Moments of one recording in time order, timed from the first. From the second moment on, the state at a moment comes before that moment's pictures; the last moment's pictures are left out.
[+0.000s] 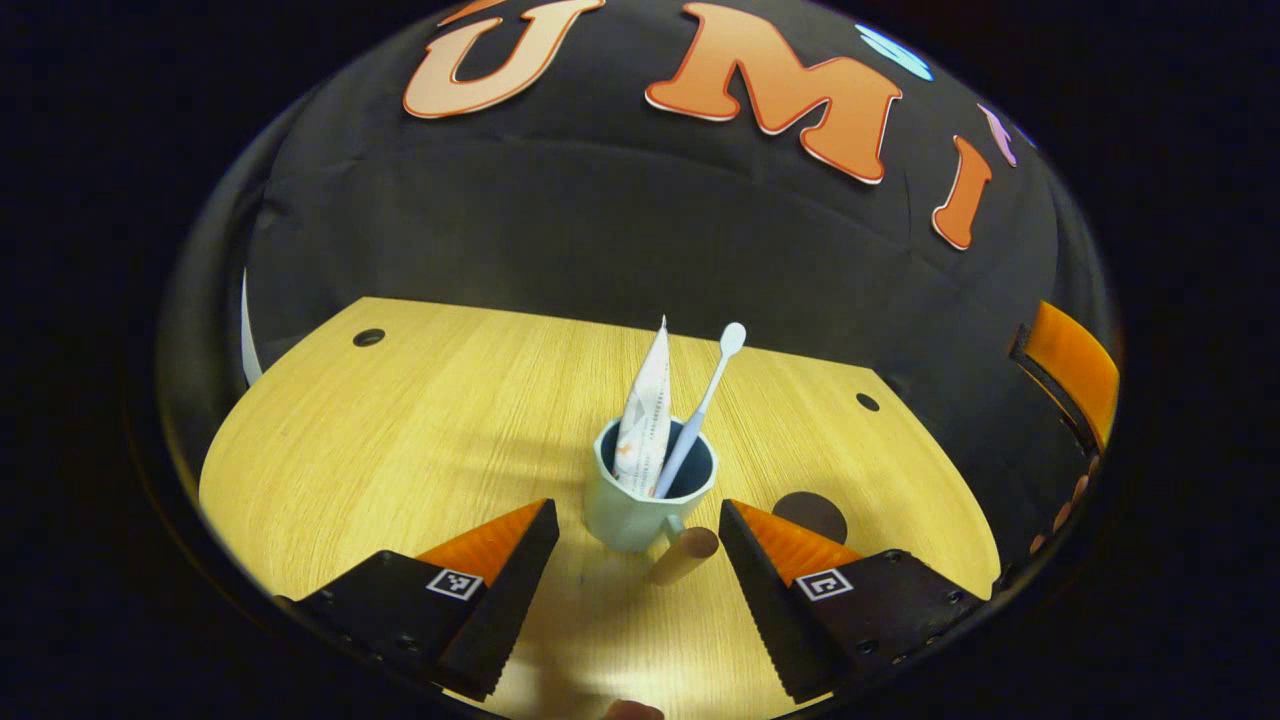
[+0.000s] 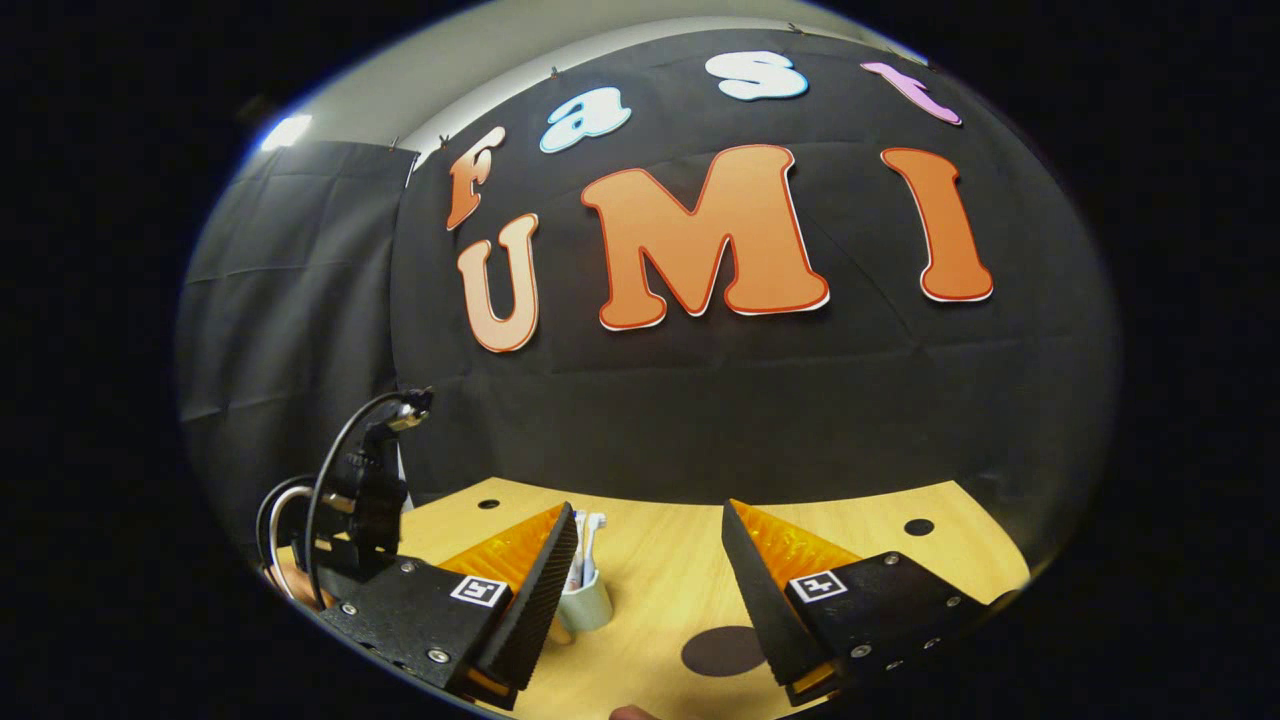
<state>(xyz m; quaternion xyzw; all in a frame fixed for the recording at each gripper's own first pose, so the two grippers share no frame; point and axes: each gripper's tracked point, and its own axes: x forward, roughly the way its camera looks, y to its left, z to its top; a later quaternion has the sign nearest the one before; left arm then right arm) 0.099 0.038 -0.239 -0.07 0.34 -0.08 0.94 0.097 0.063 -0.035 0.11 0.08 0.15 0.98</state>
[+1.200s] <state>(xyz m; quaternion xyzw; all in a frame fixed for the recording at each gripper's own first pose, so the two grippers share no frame) 0.100 0.016 -0.293 -0.04 0.55 0.02 0.83 0.069 -0.010 -0.107 0.14 0.14 0.14 0.97</state>
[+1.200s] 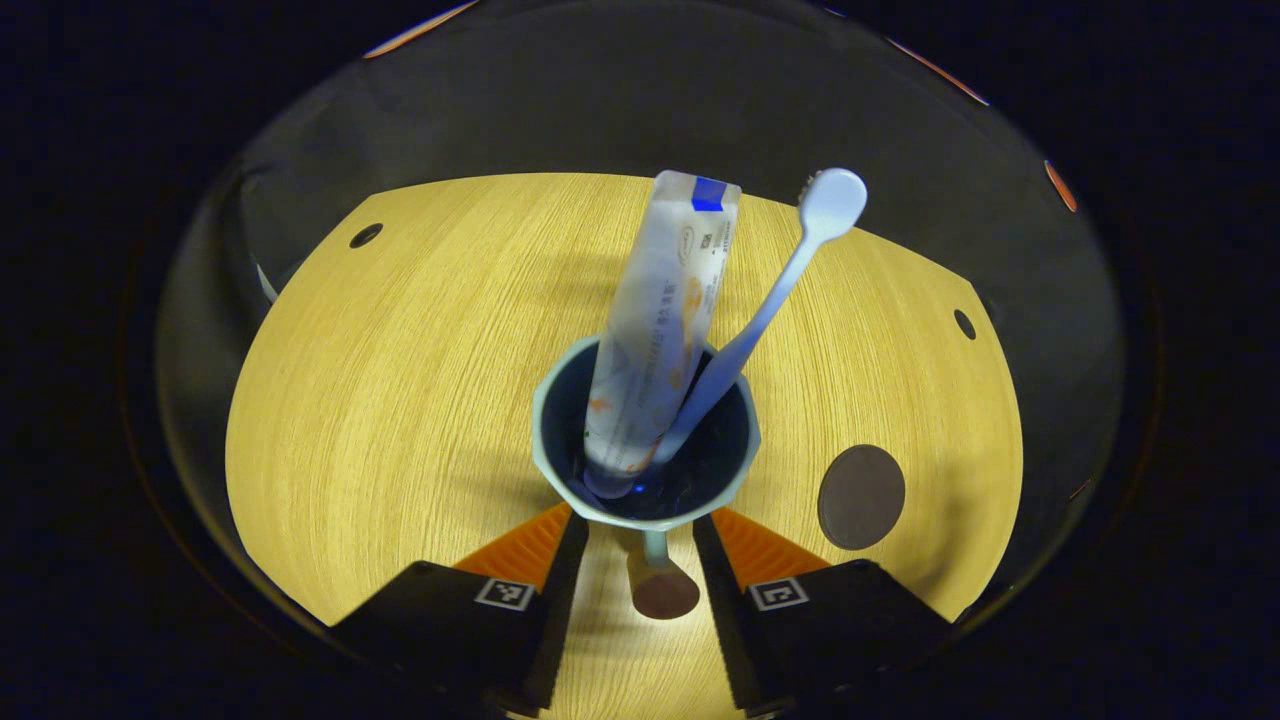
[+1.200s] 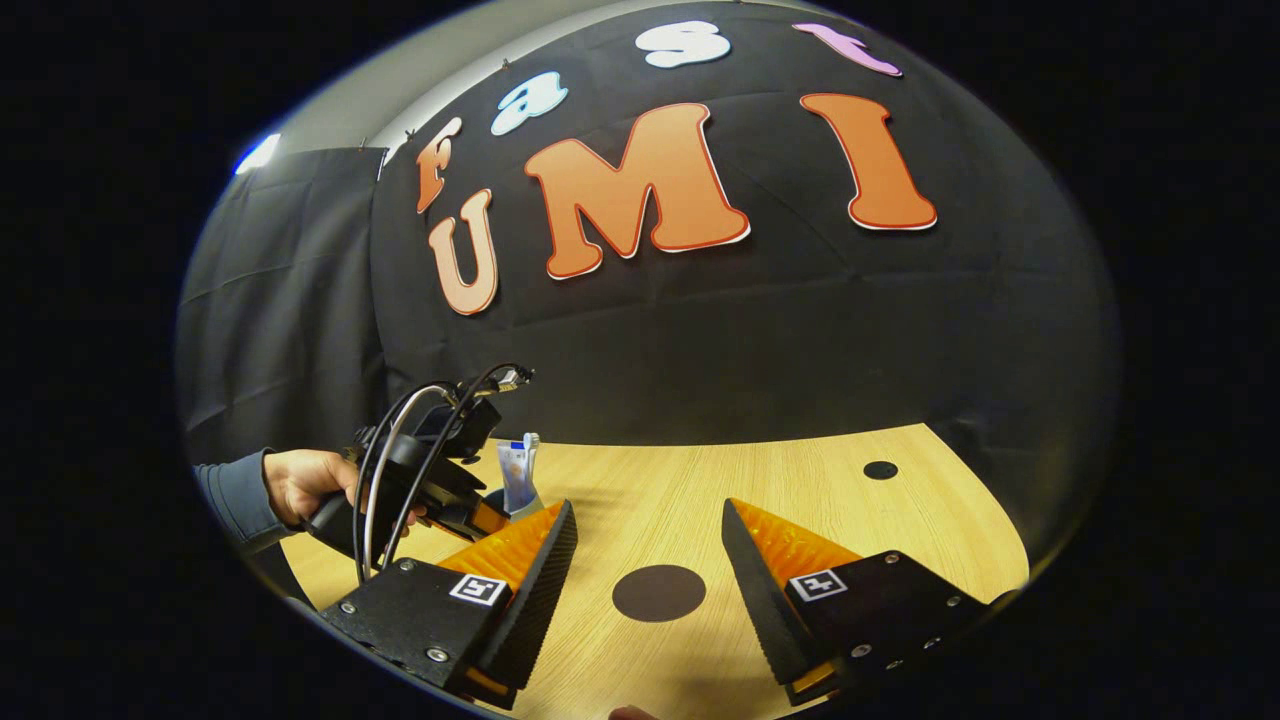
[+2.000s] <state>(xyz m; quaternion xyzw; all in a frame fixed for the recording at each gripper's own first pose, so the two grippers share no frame) 0.092 0.014 -0.295 -0.04 0.53 0.01 0.85 0.042 -0.019 -0.113 0.13 0.14 0.13 0.97</state>
